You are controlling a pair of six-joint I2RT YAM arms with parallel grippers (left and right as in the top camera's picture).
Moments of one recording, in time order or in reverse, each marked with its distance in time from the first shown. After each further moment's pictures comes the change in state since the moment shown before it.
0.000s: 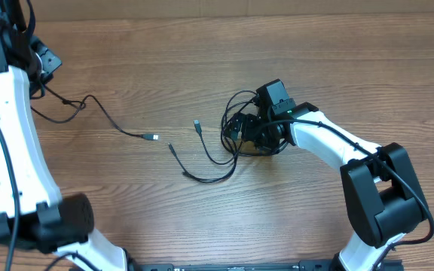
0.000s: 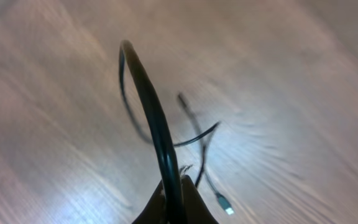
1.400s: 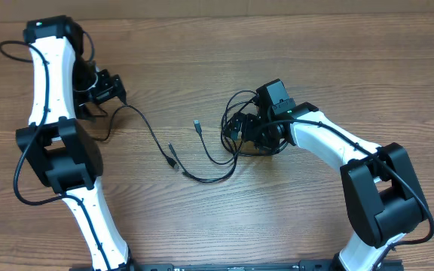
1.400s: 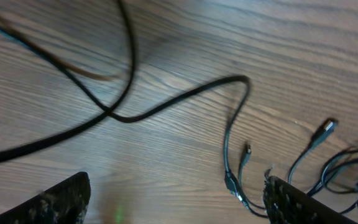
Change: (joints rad) left arm -0.075 0.454 0.000 -0.162 0.373 0.324; right arm 0.000 0.000 0.000 0.003 0.002 -0.002
